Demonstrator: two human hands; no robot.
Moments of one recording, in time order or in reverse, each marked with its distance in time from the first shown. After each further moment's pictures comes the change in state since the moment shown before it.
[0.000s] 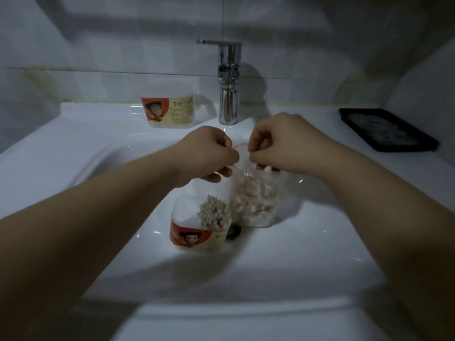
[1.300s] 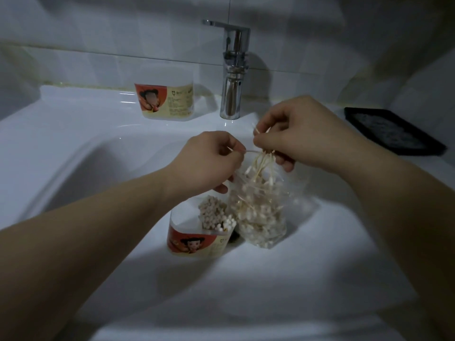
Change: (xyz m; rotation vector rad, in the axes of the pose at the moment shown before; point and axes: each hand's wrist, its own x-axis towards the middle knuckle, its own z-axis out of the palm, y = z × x) left_hand 0.009 -0.032 0.015 -0.105 0.058 0.155; right_hand 0.009 -0.003 -0.005 0.144 0.050 0.077
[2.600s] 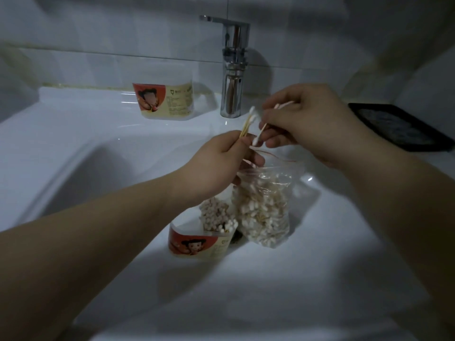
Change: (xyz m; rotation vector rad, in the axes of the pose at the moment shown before) left_hand 0.000 0.004 0.015 -0.204 -0.090 0.018; right_hand 0.013 0.008 0.004 0.532 0.145 0.028
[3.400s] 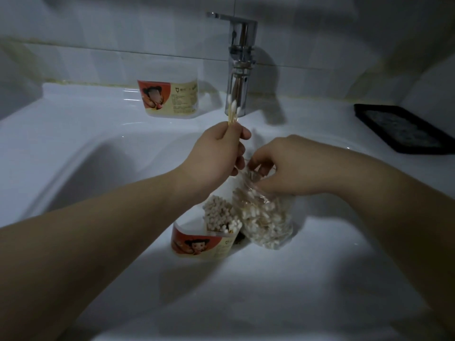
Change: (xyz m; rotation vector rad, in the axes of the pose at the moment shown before) left_hand 0.008 0.001 -0.003 -0.151 0.211 -0.036; right_hand -0.019 0.006 0.017 -1.036 -0.512 -0.043
